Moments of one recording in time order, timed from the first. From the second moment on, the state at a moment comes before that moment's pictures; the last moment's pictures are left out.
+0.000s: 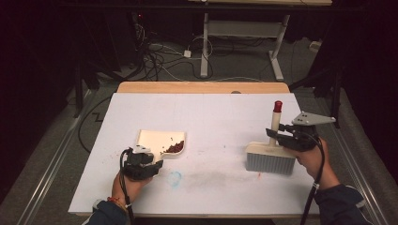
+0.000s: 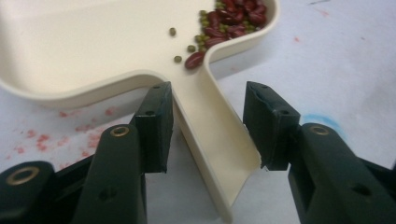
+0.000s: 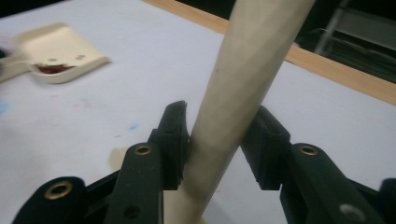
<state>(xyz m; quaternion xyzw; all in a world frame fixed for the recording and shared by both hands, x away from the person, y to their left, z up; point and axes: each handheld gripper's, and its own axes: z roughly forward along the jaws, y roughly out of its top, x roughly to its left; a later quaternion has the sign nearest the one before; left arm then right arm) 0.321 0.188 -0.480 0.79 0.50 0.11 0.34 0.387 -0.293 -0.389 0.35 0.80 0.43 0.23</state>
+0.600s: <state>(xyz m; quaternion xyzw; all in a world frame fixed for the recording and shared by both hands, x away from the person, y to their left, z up) 0.296 0.203 -0.468 0.82 0.37 0.25 0.36 0.431 -0.280 -0.417 0.43 0.77 0.38 0.29</state>
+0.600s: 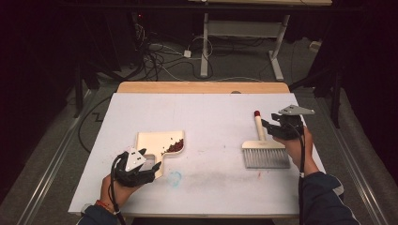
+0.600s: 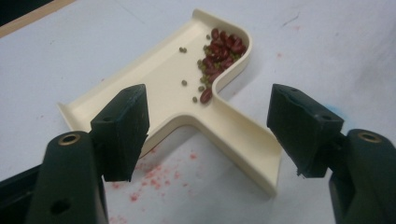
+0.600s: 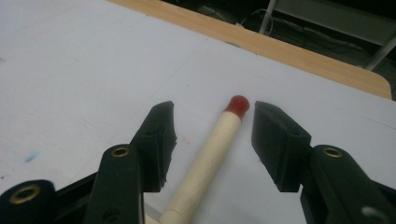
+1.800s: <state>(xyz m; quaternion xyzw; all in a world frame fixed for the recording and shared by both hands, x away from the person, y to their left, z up) 0.296 0.203 -0.477 0.83 0.35 0.24 0.37 0.411 -0.263 -0.404 0.40 0.73 0.44 0.33</state>
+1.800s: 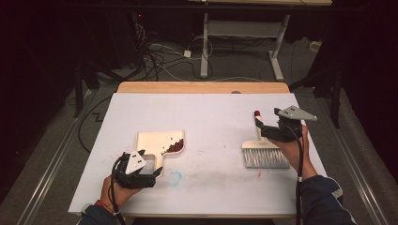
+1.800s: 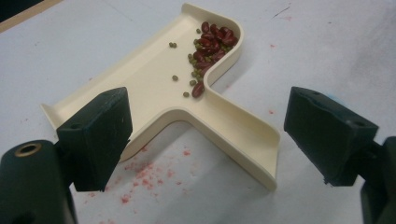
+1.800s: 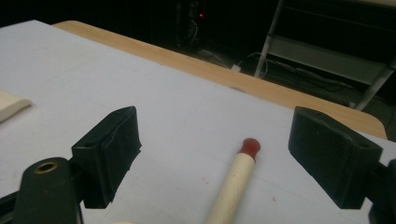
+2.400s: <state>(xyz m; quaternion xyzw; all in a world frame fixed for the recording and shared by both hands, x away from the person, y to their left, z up) 0.295 0.200 -0.477 0.83 0.34 0.24 0.37 0.385 -0.259 -0.388 0.36 0.74 0.46 0.34</state>
